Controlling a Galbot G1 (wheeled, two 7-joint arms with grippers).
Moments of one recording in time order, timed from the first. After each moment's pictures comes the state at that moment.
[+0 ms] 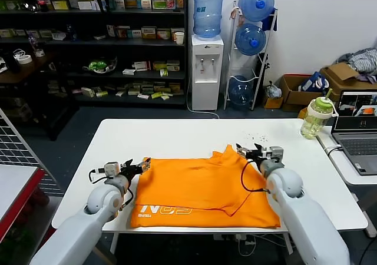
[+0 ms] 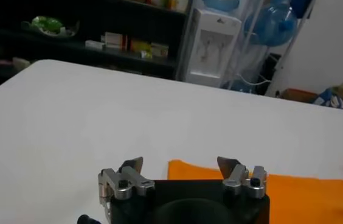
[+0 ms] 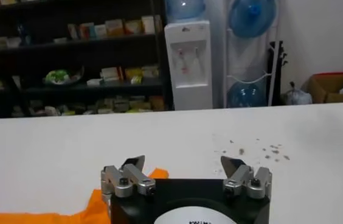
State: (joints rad) left arm 0.81 -1.02 -0.03 -1.45 -0.91 0.32 -0.28; right arm -0.70 1.18 0.19 1.28 0.61 -0.46 0.05
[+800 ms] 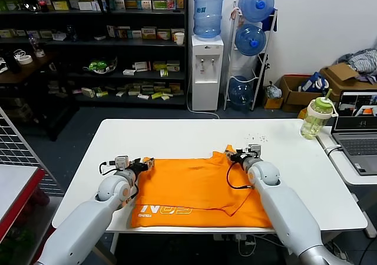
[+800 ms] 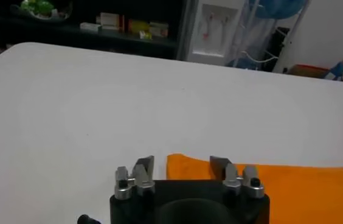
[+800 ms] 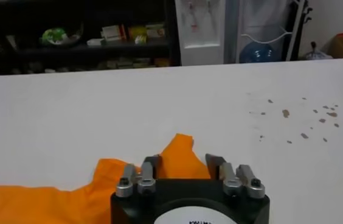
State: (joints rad) left arm 0.70 -1.06 0.06 -1.32 -0.92 0.36 -0.28; right arm -0.61 1.24 0.11 1.10 0.60 -0.50 0.04
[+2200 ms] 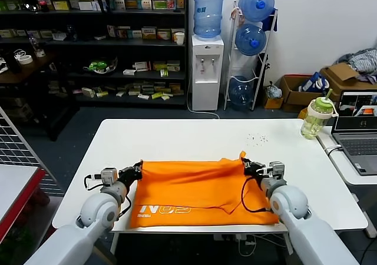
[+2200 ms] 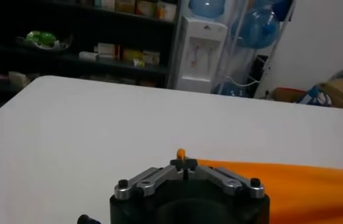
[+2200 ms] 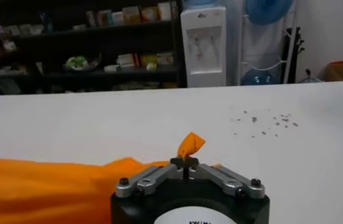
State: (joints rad) left arm 0.99 -0.91 -0.07 -1.76 -0.92 0.32 -0.37; right arm -1.03 1.01 0.25 1.70 0.72 -0.47 0.12
